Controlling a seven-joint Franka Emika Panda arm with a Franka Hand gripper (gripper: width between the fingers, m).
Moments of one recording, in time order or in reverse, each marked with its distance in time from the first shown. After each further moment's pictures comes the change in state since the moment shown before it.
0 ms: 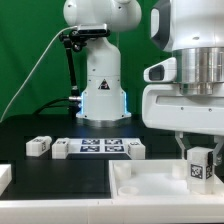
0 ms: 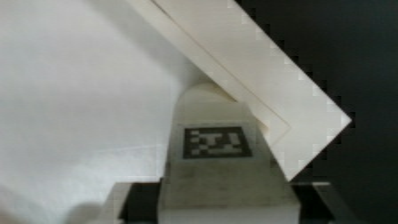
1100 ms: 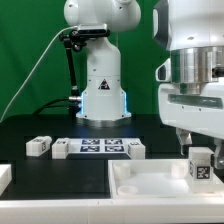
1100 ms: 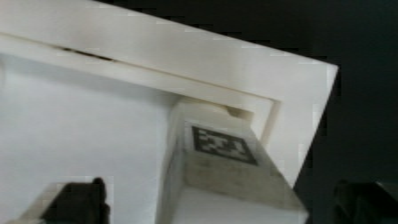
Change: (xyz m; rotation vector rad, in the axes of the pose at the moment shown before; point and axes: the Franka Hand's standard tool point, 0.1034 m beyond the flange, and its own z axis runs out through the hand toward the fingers) arm 0.000 0.000 -0.001 0.005 -0.038 0.186
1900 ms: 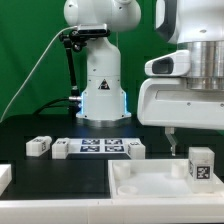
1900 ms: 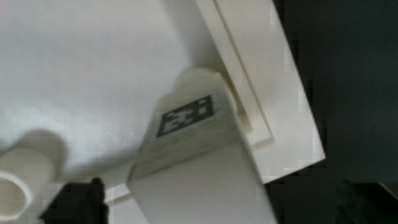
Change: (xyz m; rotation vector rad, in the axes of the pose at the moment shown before) arm 0.002 -0.008 -0.007 -0.067 0.018 -0.939
